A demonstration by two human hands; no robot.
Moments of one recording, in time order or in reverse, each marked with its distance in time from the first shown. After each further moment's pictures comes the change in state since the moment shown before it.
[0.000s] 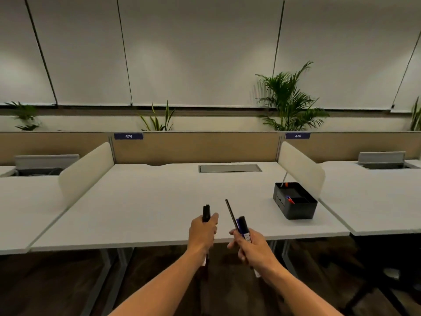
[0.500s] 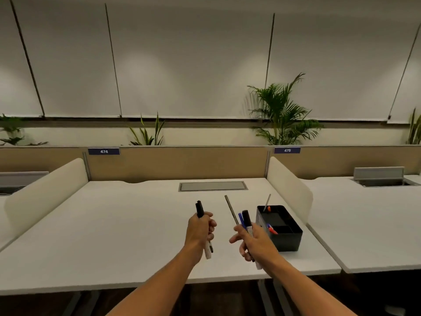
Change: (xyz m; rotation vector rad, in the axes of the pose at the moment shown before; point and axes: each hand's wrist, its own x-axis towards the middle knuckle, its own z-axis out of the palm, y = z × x) left_hand 0.119 0.046 0.148 -0.211 -0.012 0.023; right_hand 0.136 0.002 -0.164 0.003 0.010 -0.049
